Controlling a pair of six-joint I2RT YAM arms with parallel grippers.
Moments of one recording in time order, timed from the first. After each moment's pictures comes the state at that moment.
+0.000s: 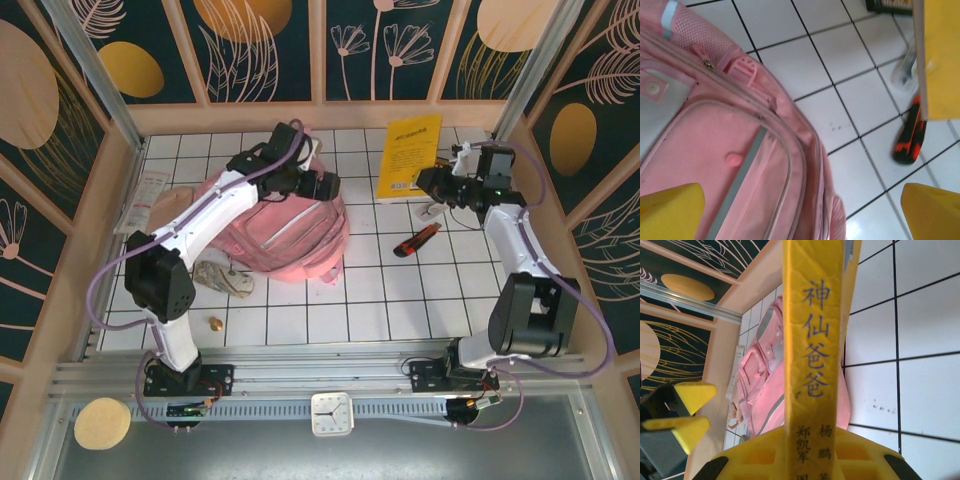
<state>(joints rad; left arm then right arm) -0.62 1.83 1.72 -0.75 0.09 -0.28 -0.08 1.43 1.12 -0.36 -0.82 0.49</state>
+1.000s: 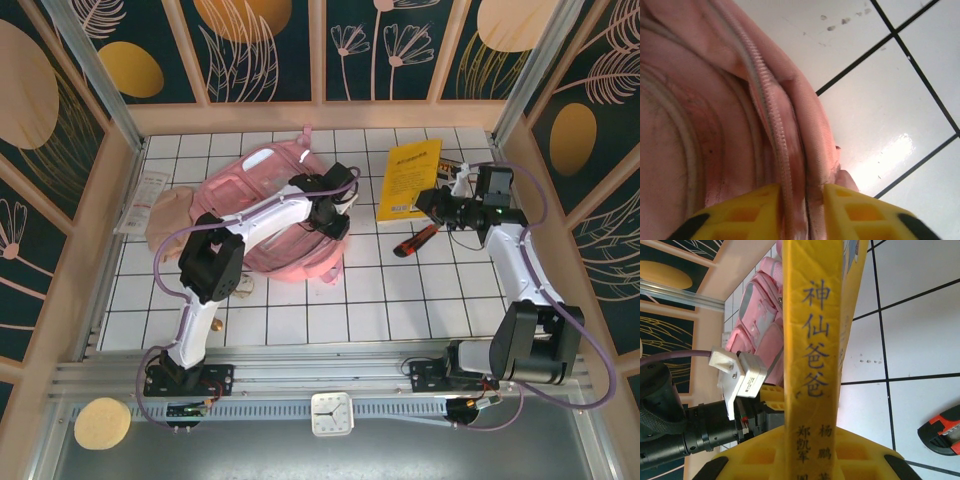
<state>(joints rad) -0.75 2.16 1.82 -0.87 0.06 -0.17 -0.07 1.30 0.98 -0.46 -0.77 0.50</state>
